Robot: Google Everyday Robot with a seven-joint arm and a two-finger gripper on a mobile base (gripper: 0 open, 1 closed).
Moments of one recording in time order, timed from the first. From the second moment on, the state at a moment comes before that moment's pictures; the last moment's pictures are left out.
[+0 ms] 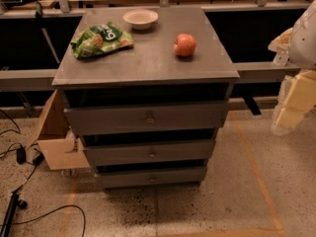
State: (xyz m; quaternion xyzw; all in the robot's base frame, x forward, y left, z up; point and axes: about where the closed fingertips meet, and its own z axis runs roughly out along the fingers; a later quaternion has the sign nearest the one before) arm 0.438 -0.216 0.977 -0.60 0.78 -0.04 0.16
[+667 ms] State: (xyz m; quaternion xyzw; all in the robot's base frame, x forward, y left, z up) arm 0.448 -0.215 0.977 -0.59 0.78 -0.02 0.19
